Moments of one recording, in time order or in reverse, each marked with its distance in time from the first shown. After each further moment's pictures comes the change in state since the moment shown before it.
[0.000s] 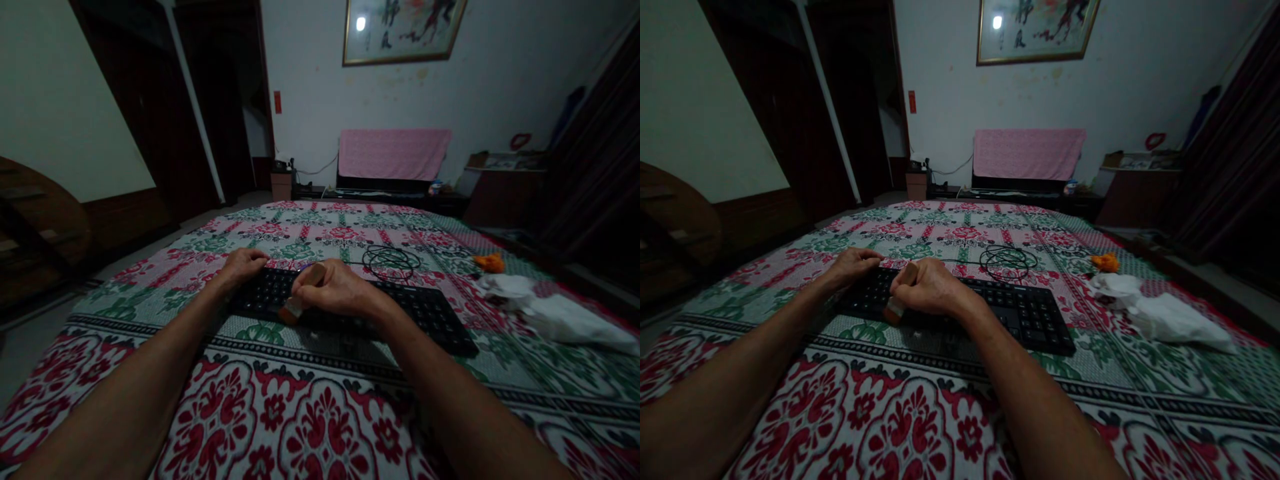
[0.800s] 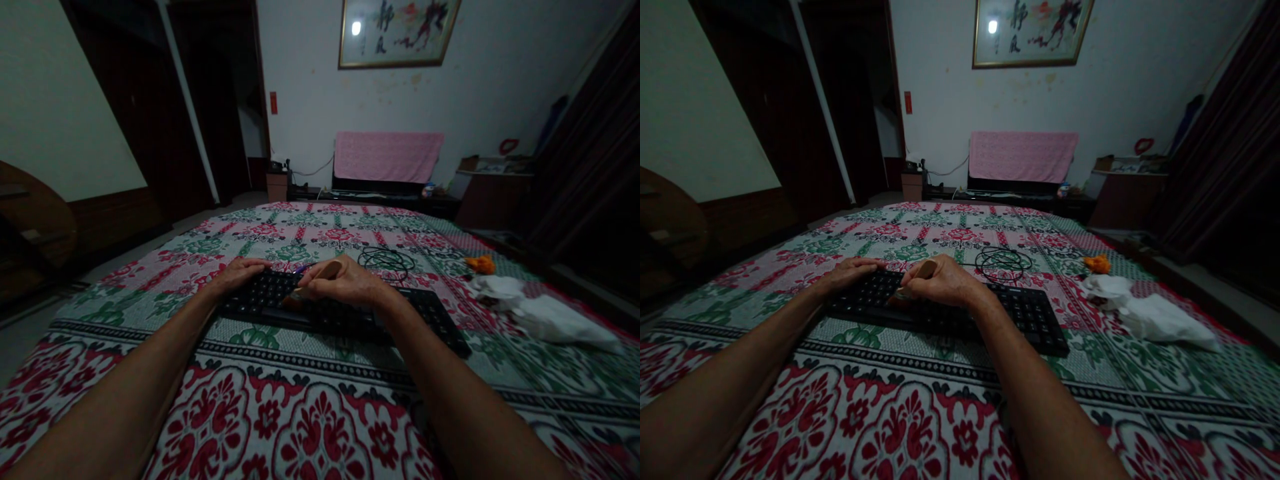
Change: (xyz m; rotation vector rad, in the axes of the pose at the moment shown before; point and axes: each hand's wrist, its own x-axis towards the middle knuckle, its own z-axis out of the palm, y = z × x) left_hand 0.004 -0.024 0.008 -0.289 -0.264 0.122; right_hand -0.005 0.010 -0.030 0.053 -0.026 0.031
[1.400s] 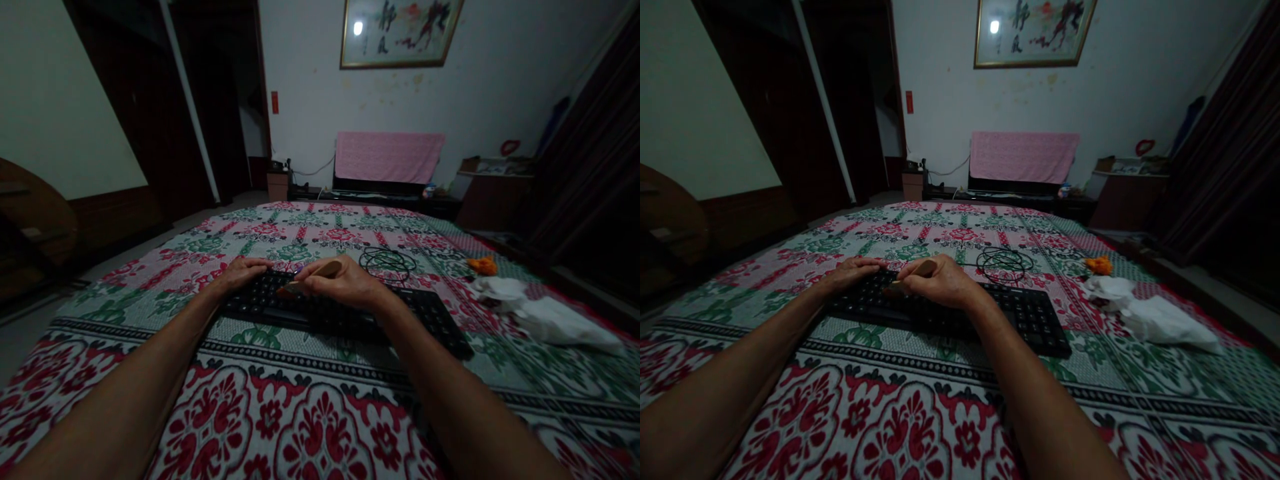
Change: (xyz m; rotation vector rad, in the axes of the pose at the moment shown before) left_hand 0.001 0.001 0.002 0.029 0.026 -0.005; right_hand 0.005 0.004 0.010 0.043 0.074 -0.060
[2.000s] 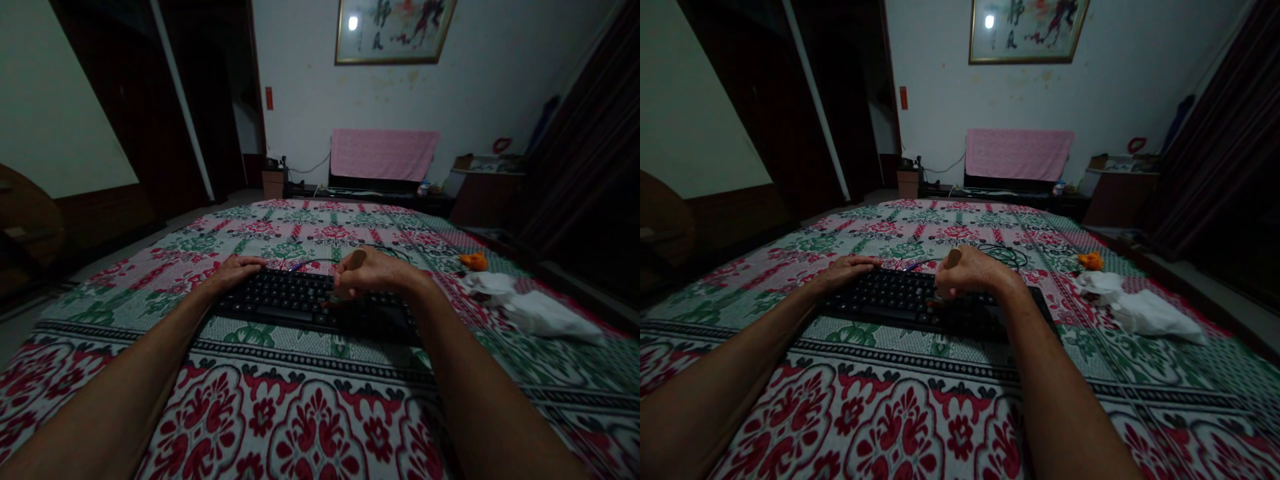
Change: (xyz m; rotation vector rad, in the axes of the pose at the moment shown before) left_hand 0.001 -0.002 0.000 0.001 0.012 -0.059; right_hand -0.024 -0.021 -0.051 -0.289 -0.081 0.381
